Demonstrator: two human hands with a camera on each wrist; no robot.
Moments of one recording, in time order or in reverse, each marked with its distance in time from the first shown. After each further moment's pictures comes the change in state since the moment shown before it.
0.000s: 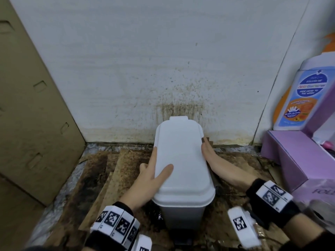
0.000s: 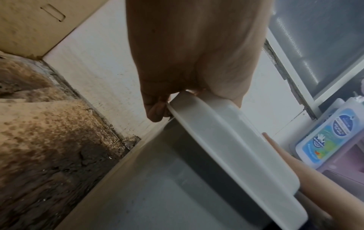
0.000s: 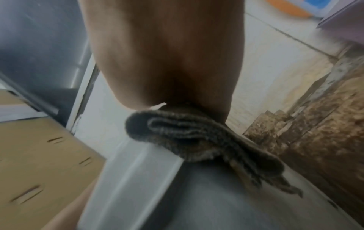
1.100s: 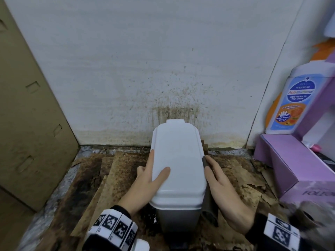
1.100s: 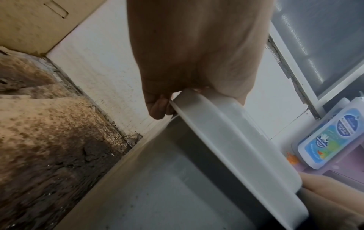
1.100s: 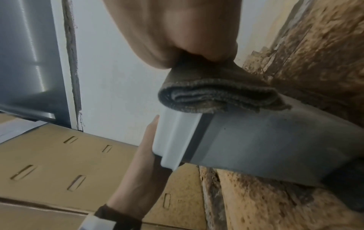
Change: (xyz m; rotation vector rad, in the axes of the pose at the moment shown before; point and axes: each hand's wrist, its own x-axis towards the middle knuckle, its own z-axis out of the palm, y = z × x) left_hand -0.002 0.006 0.002 -0.037 -0.017 -0.040; right_hand -0.036 0.032 0.043 0.295 0.359 0.000
